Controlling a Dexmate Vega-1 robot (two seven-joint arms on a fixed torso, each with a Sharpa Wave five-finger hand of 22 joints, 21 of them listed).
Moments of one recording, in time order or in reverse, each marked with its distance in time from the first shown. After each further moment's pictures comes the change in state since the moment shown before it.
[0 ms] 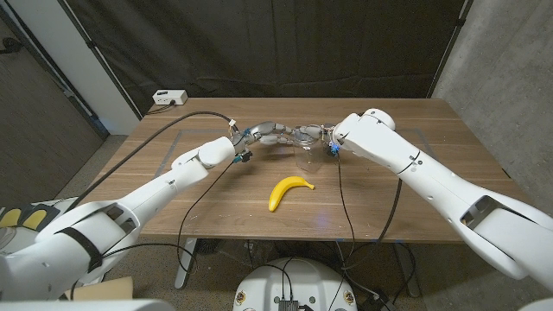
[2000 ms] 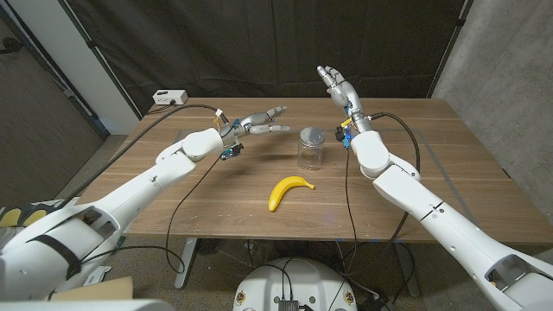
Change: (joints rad) left arm 0.074 0.101 -0.102 -0.181 -0.171 0.024 -0.087; left_hand -0.325 -0.028 -0.207 0.169 0.139 -0.747 0.095 -0.010 0.011 -0.730 0.193 -0.030 0.016 -0.459 0.102 -0.010 0.009 -0.233 0.063 -0.109 0.005; right arm -0.319 0.011 0.261 0.177 -0.097 1.186 -0.341; right_hand -0.024 -0.042 -0.042 -0.046 0.007 0.153 -0.027 0.038 -0.055 0.136 -0.041 0.041 -0.016 0.213 -0.038 0.063 -0.007 0.280 -0.021 0.074 0.007
